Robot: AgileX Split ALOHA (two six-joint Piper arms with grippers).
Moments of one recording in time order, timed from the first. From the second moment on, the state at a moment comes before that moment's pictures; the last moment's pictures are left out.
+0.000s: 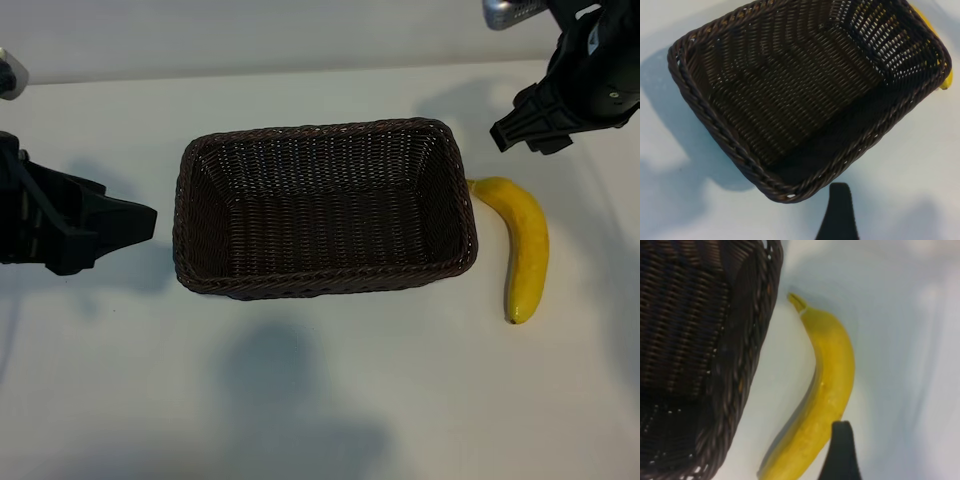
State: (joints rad) left arm -0.10 1.05 -0.87 -0.65 0.85 0.63; right arm 0.41 1.62 -1.32 -0.20 0.96 0.08
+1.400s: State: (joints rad) left arm -0.10 1.05 -0.87 -0.65 0.84 0.63; right arm 0.28 1.96 -1.32 -0.03 0.92 0.05
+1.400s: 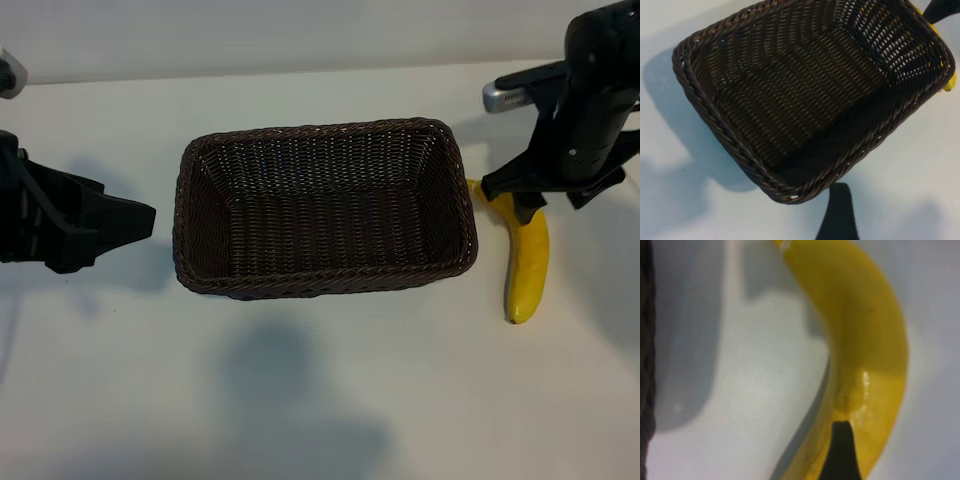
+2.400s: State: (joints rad) left arm -0.10 1.05 -0.87 -0.65 0.84 0.62; right arm 0.27 2.05 -1.32 0.01 0.91 0.01
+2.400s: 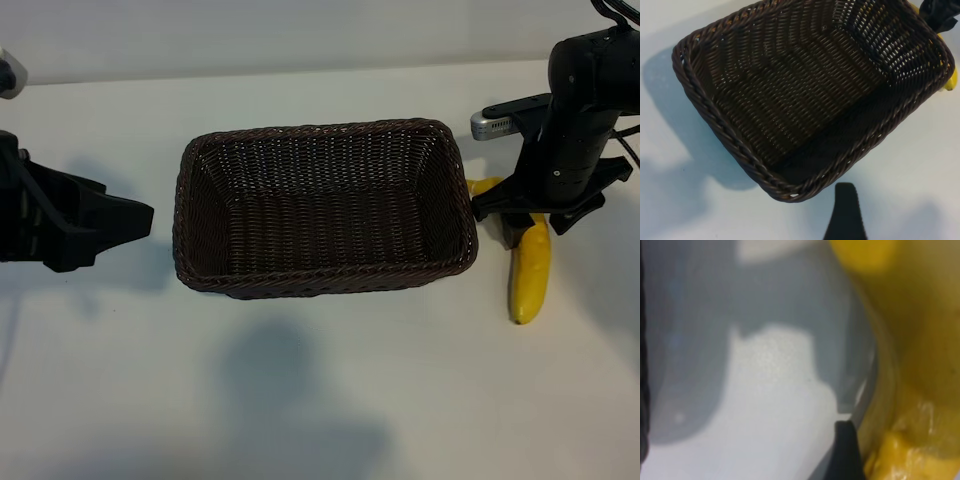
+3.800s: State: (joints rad) left arm -0.10 1.05 -0.87 -0.65 0.84 0.62; right arm 0.19 1.71 -1.46 -0.03 1.00 0.10
